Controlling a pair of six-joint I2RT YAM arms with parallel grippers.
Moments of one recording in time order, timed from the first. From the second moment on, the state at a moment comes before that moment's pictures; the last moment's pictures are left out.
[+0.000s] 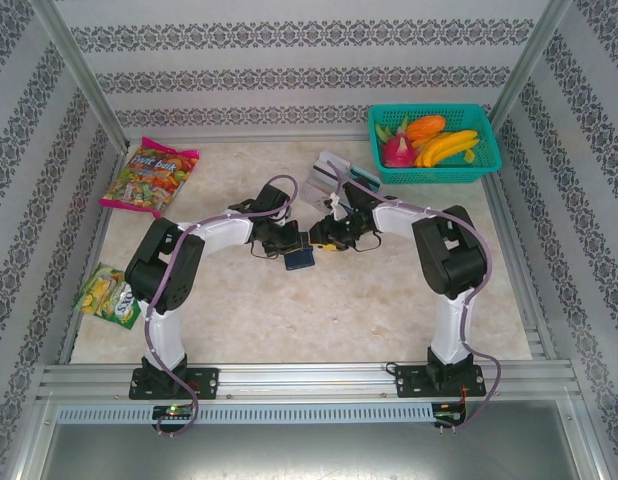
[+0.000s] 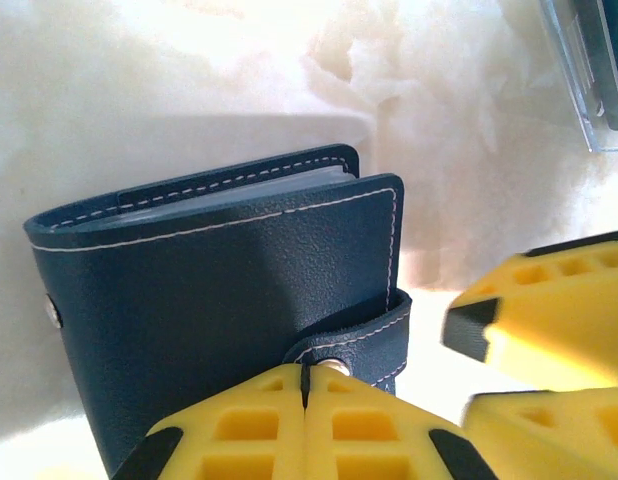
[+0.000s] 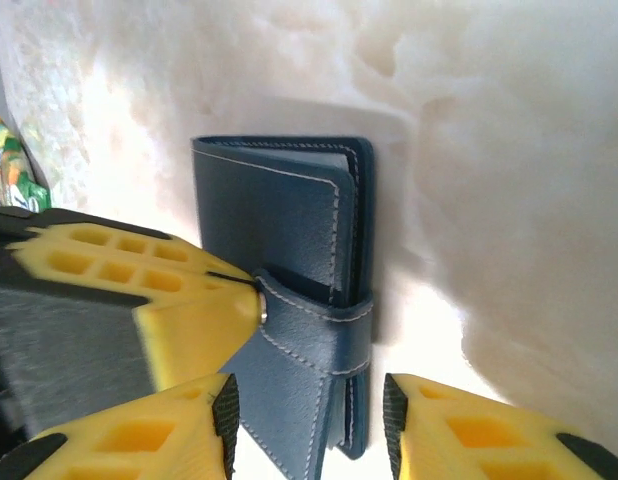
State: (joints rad) left arm -0.48 1.94 1.22 -0.37 0.37 -0.75; right arm 0.39 1.98 1.23 -0.38 -0.74 0.45
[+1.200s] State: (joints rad) left arm -0.48 1.90 1.17 -0.33 0.33 -0.76; right arm 0.48 2.06 1.33 -0.36 -0.70 0.55
